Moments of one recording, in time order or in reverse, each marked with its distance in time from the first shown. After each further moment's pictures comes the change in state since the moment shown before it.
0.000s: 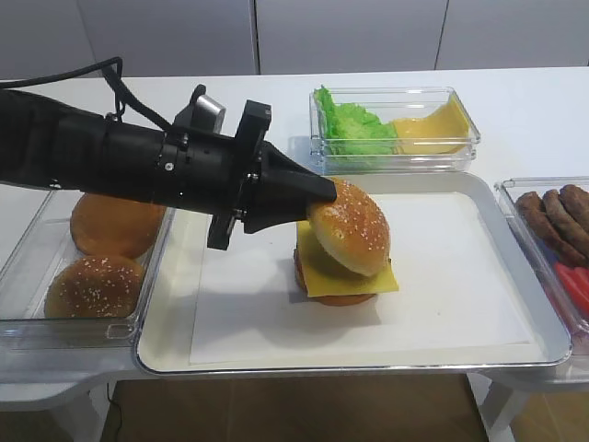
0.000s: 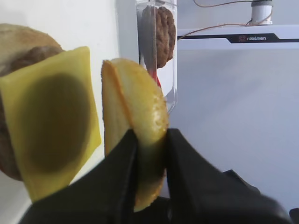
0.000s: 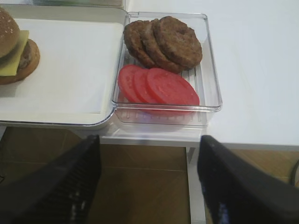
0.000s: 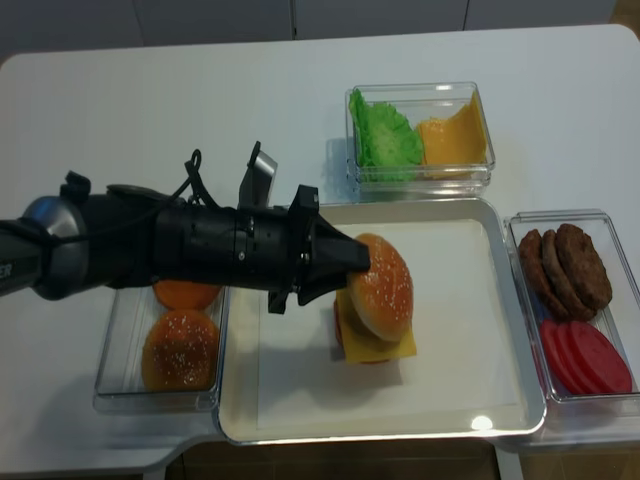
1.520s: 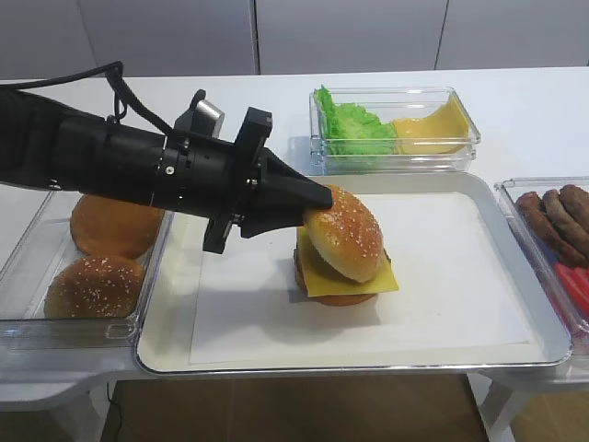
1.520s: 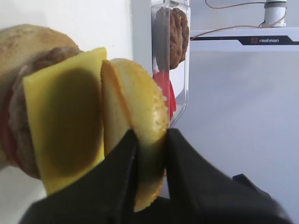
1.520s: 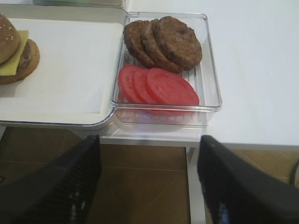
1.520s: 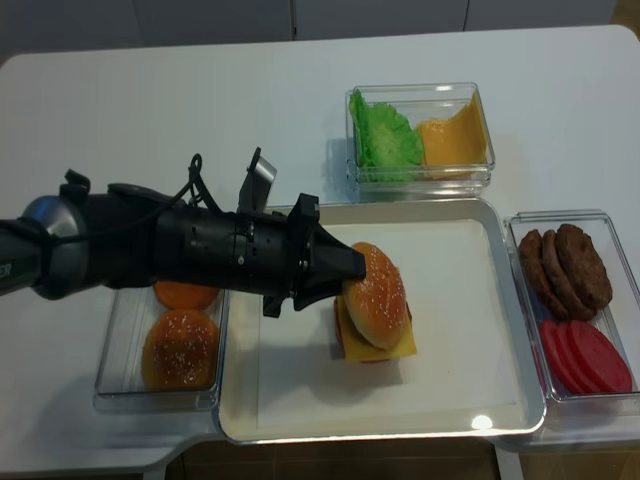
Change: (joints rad) left arm 0.000 0.000 0.000 0.032 -0.030 -0.018; right arm 0.000 0.000 0.000 0.000 0.000 0.000
